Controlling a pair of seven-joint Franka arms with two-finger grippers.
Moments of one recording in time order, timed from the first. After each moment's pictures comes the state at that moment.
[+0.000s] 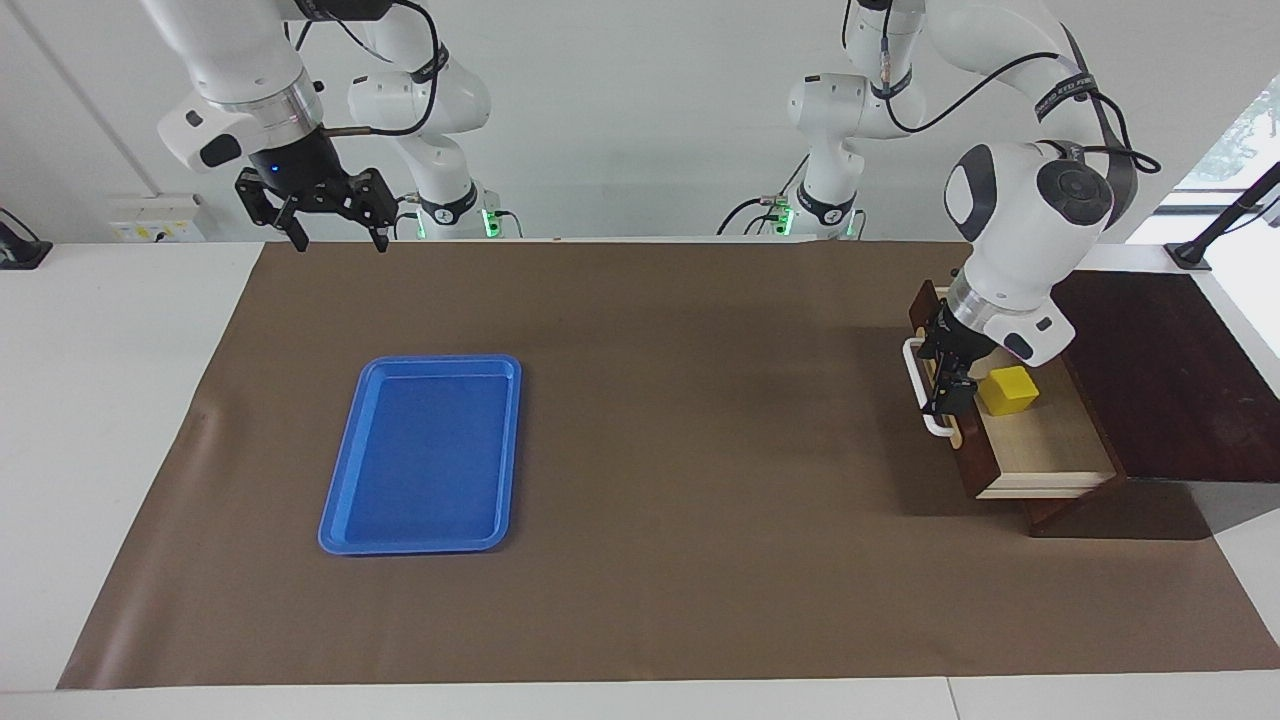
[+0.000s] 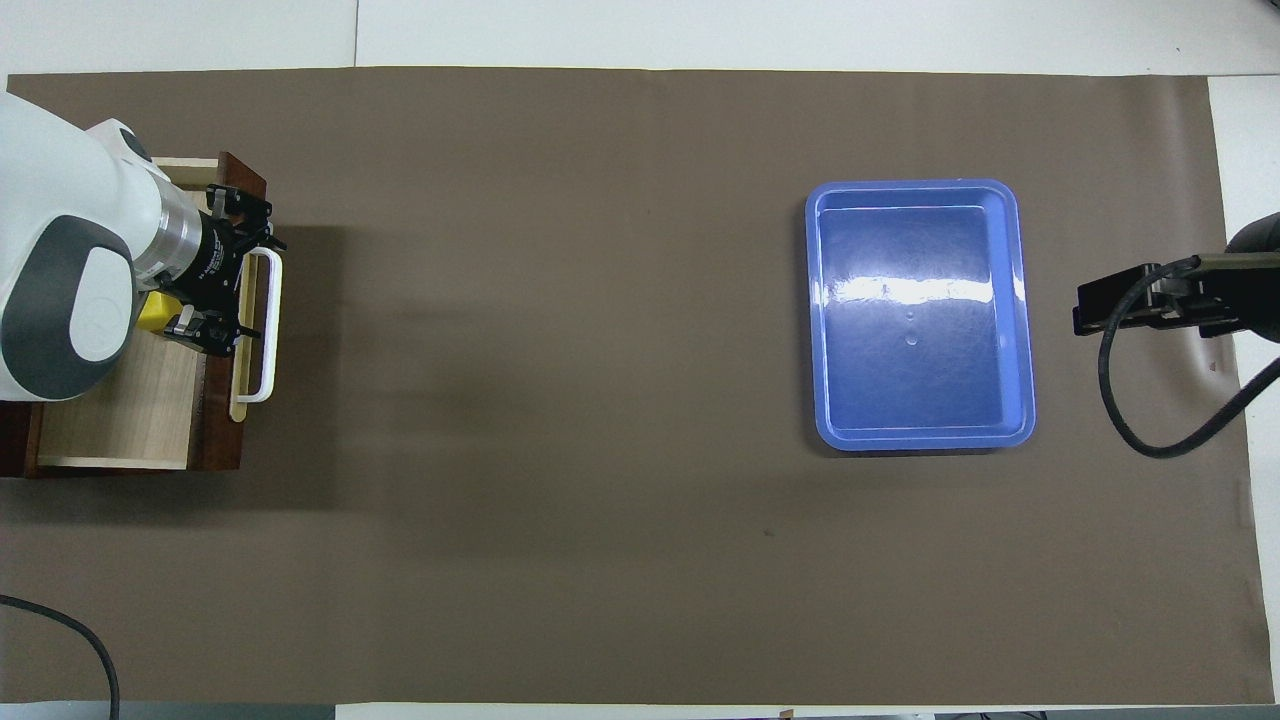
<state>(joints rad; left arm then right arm) -0.21 0.16 0.08 -1.80 -0.02 1.93 -1.41 0.03 -0.03 0.03 -1.55 0.00 1.49 0.11</state>
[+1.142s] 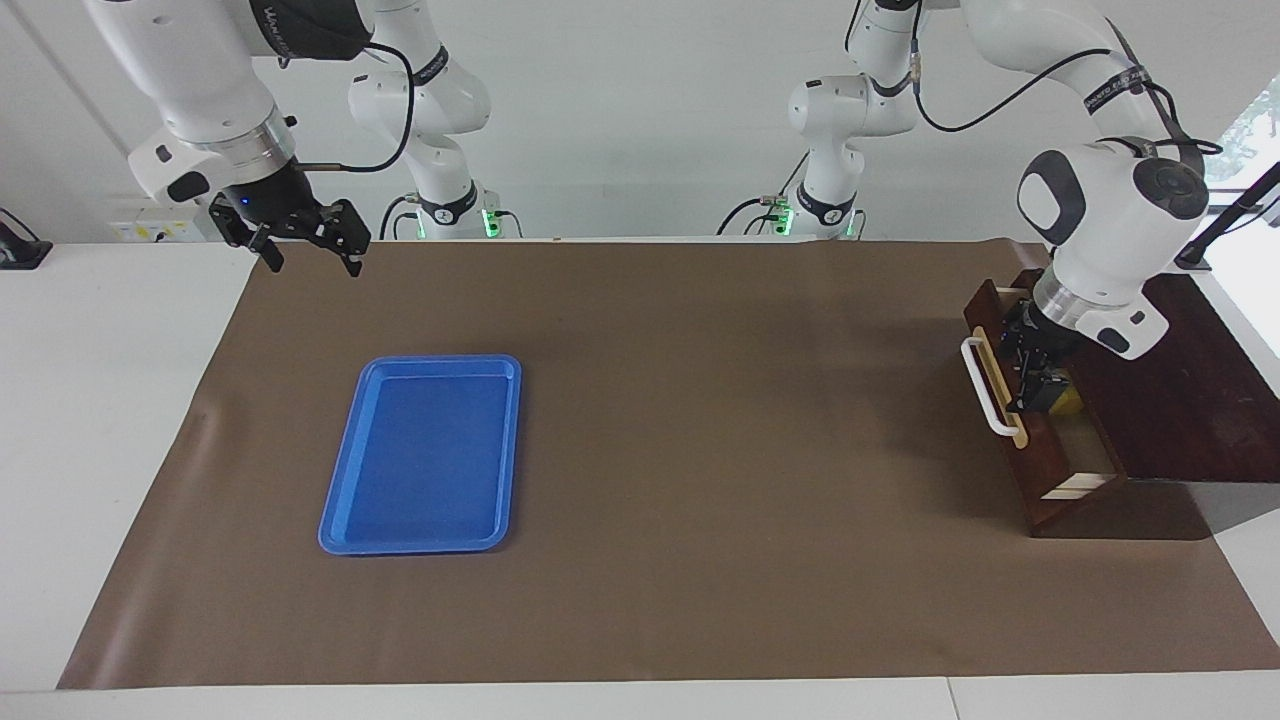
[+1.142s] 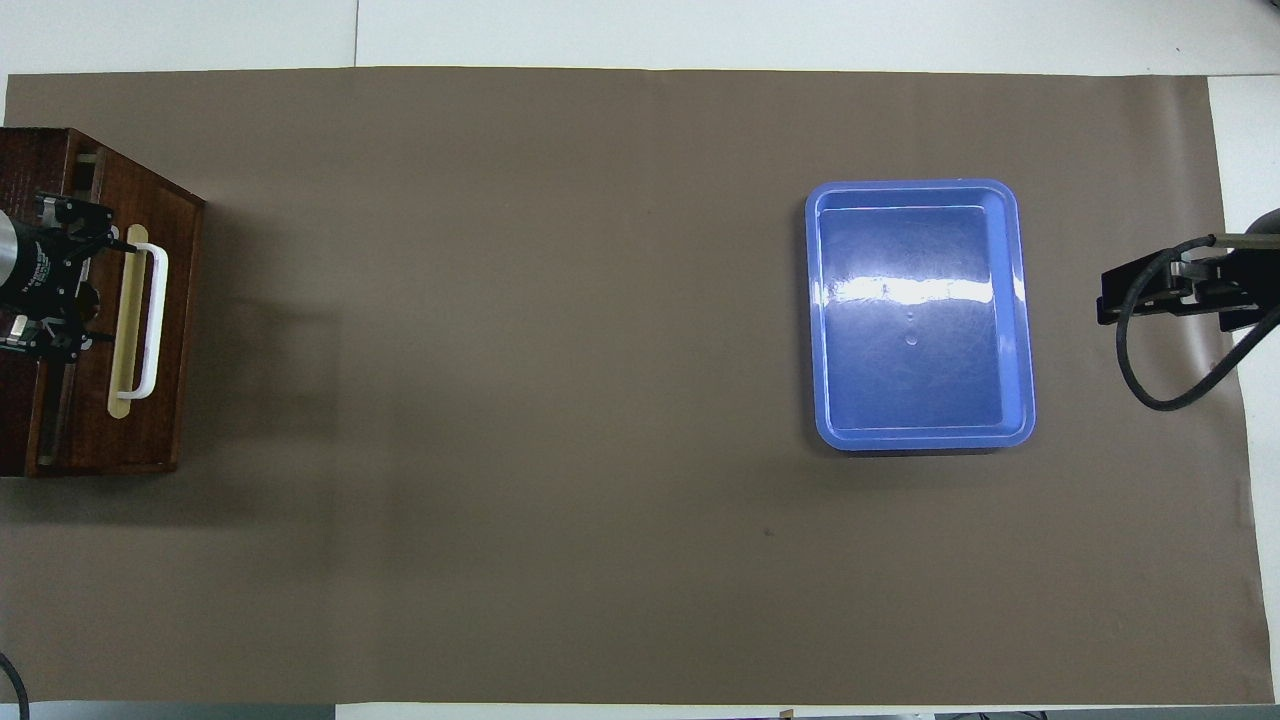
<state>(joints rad) 0.02 0.14 0.10 -1.83 0.02 2.02 -1.20 -0.01 0.00 0.03 -1.56 -0.02 1.50 0.10</state>
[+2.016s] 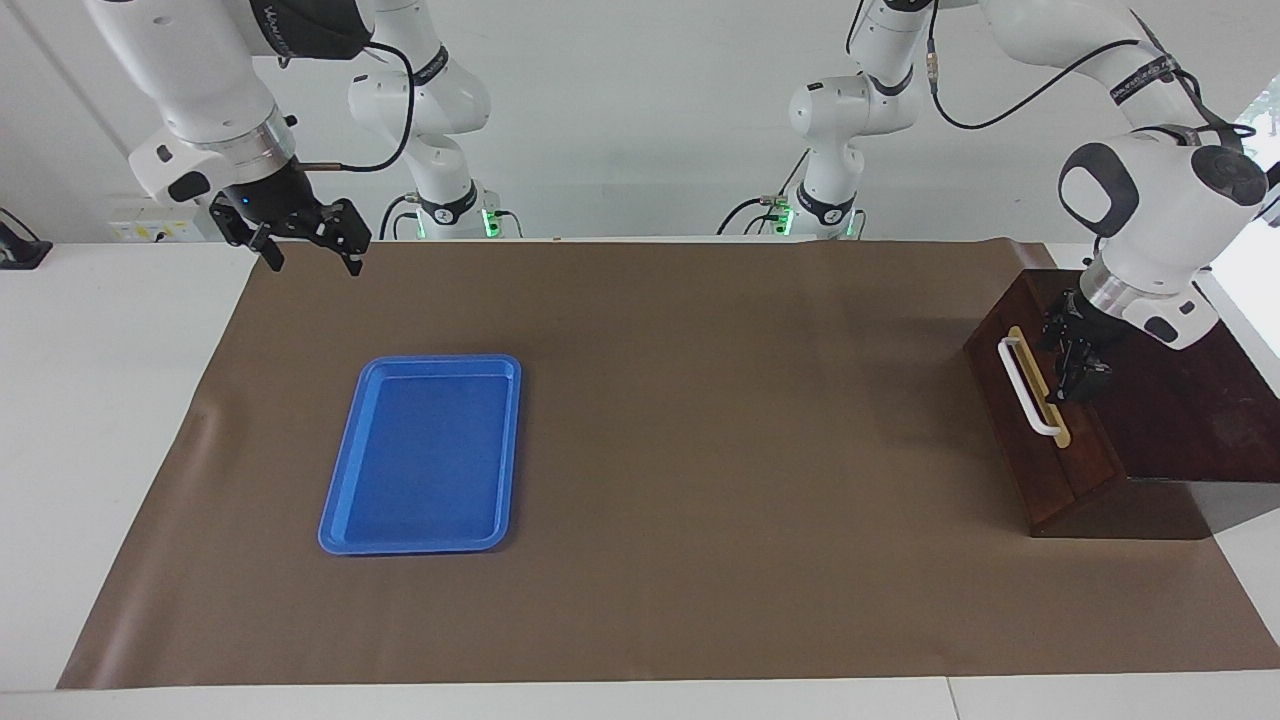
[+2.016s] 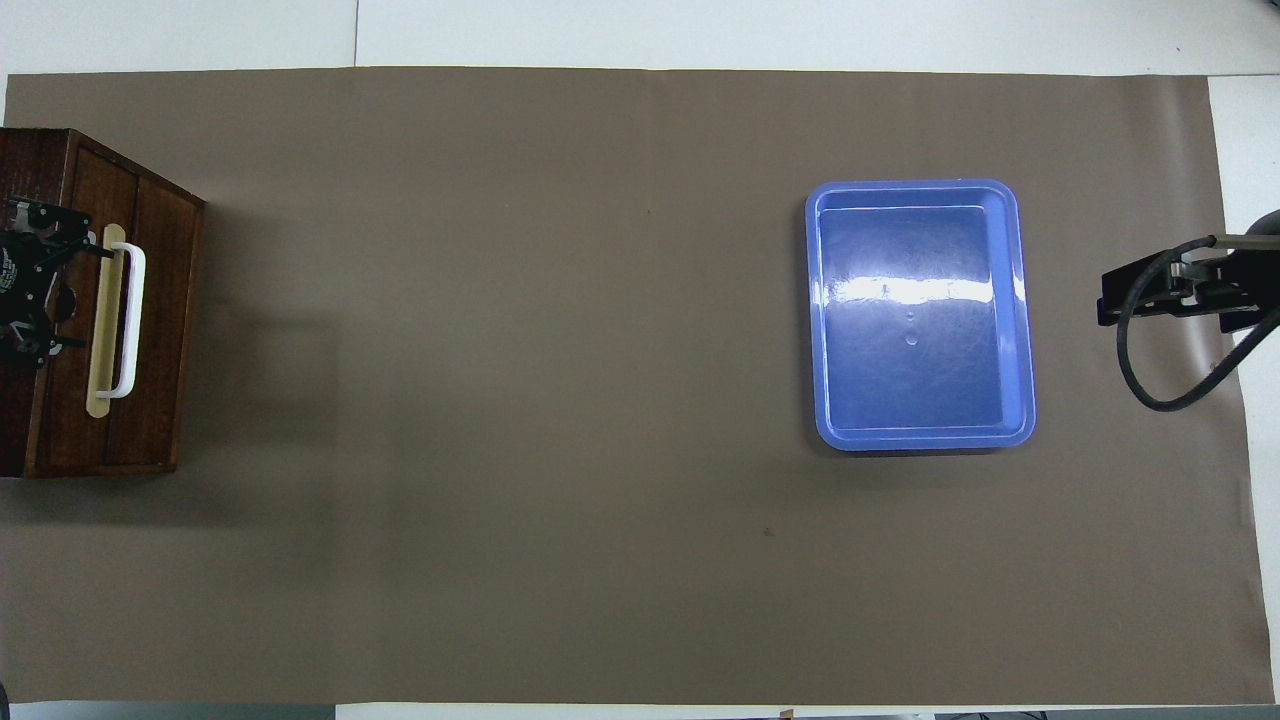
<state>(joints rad) 0.05 0.10 0.08 -1.77 0.02 1.90 -1.00 -0.01 0.00 0.03 -1.56 -0.02 1.49 0.10</state>
